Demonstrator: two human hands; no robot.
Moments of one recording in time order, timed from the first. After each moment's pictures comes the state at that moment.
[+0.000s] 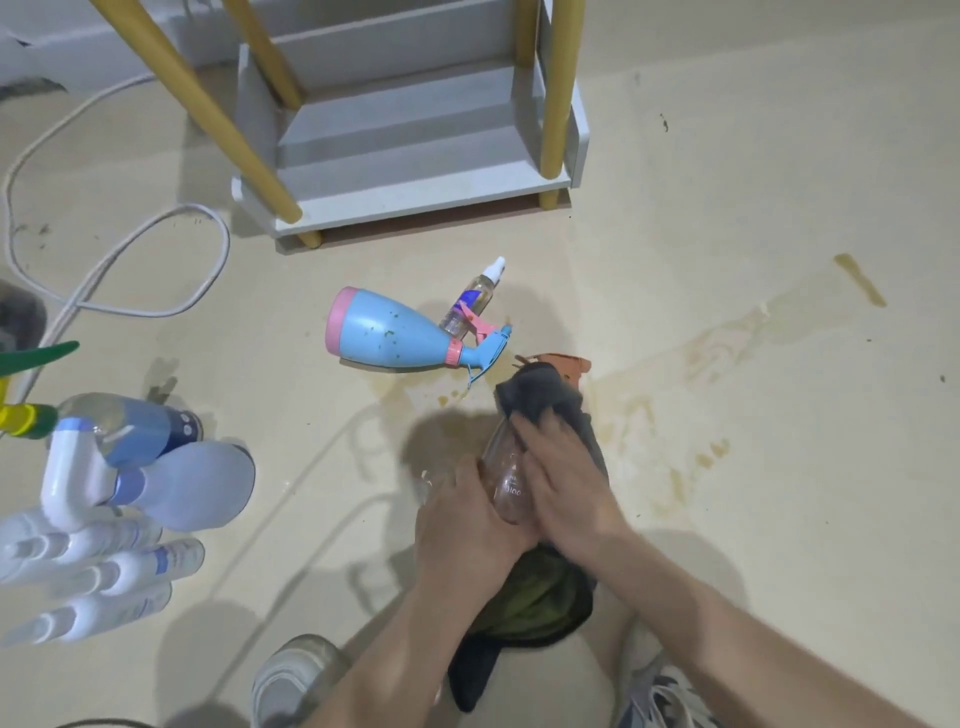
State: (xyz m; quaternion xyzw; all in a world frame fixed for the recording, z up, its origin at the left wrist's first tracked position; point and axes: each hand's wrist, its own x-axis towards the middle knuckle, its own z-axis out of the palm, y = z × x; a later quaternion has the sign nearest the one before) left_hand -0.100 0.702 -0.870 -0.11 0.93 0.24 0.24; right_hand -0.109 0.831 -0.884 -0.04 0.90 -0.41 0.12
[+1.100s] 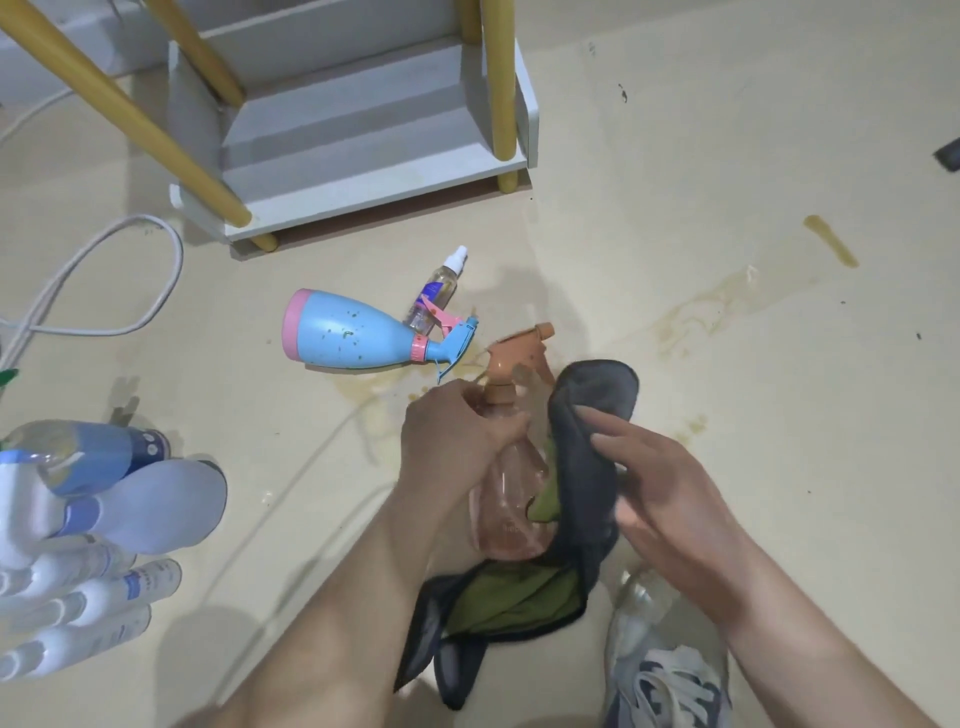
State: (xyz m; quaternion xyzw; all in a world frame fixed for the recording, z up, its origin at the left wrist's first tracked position) left_hand -0.175 0.732 -0.846 -0.07 0.94 0.27 0.21; right_hand -0.094 0.892 -0.824 0.33 0.49 -0.79 0.16
